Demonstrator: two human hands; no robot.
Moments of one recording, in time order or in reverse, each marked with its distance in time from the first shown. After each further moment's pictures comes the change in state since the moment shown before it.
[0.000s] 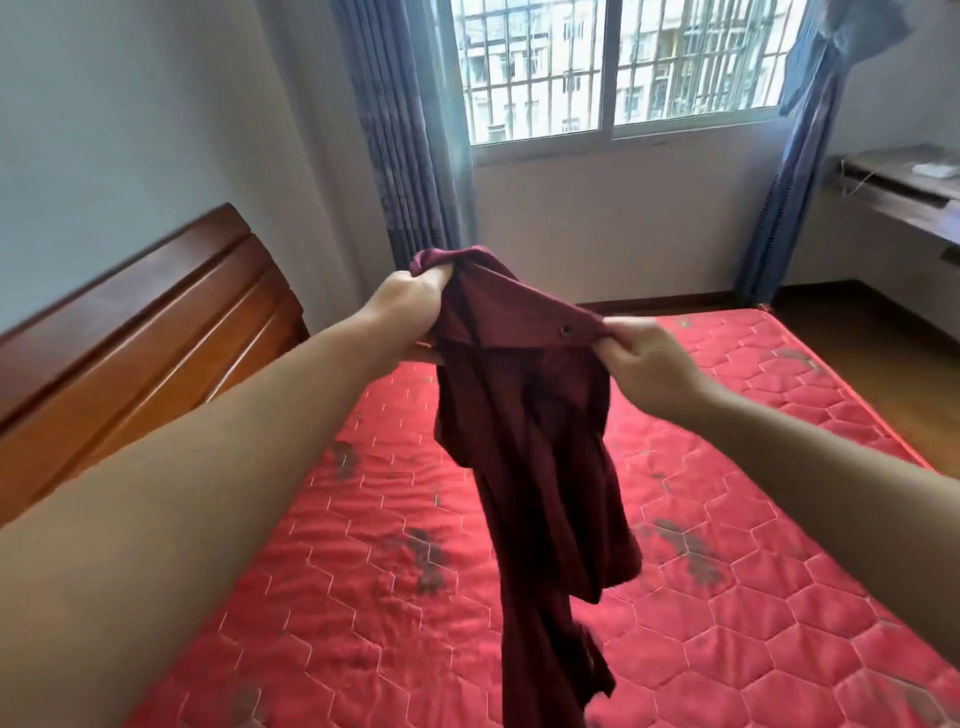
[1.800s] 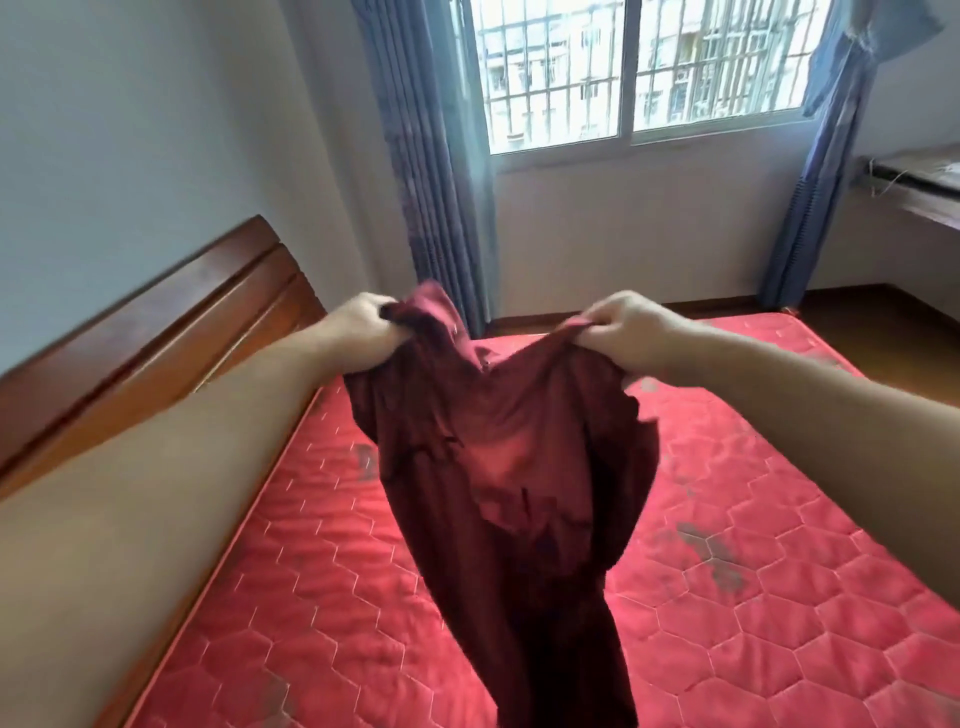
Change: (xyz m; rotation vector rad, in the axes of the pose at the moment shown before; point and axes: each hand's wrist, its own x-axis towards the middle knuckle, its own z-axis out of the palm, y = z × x) left_hand -0.021 -0.010 -0.075 0.575 -0.092 0.185; right_hand 0.020 -0.050 0.000 0.102 -0.318 0.229
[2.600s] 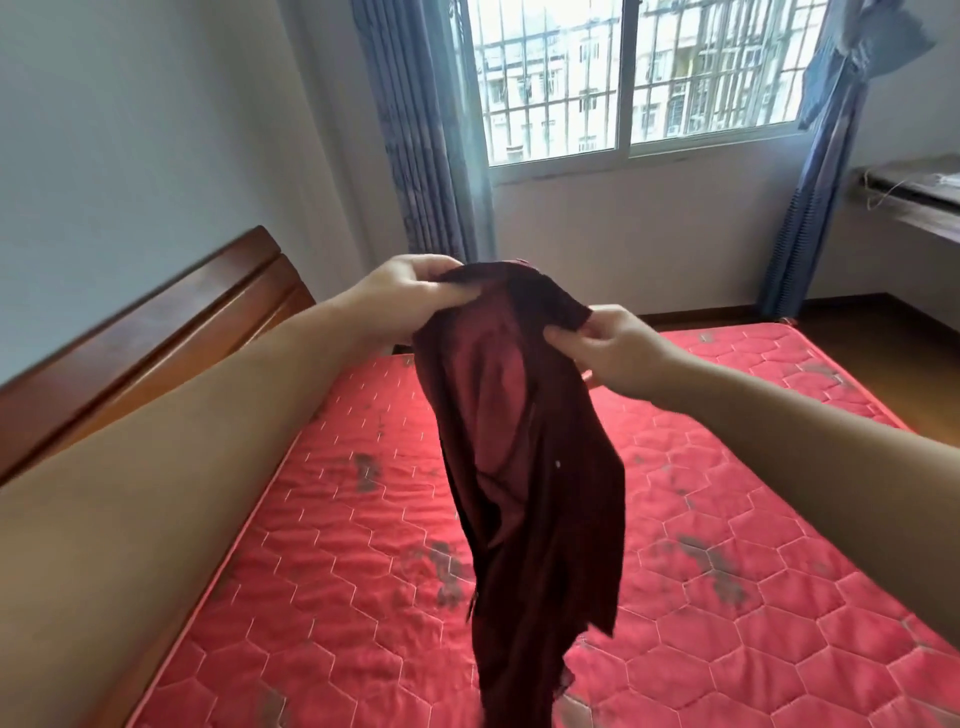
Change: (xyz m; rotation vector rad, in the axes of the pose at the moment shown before) left_hand -0.004 0.058 0.002 -0.373 -0.135 0.089; right_hand -0.009 -0.010 0.014 0.219 0.081 -0.146
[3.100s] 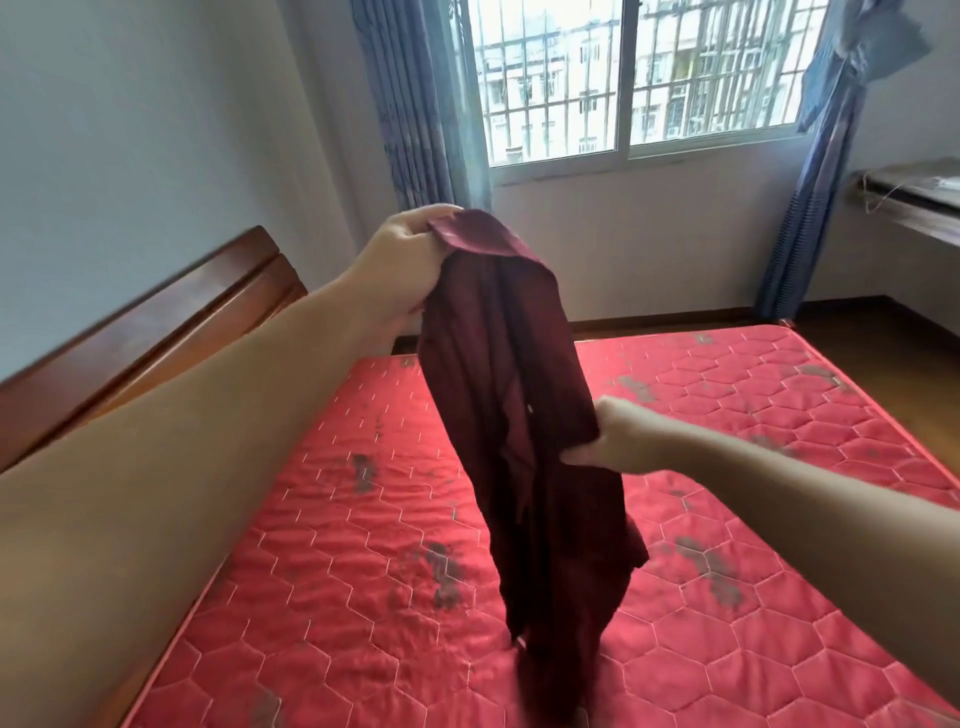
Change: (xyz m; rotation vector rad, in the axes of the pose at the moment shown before) left_hand 0.008 0.026 0.016 -0.209 0.207 0.237; right_hand -0.017 0.067 0.001 -0.538 -0.295 0.194
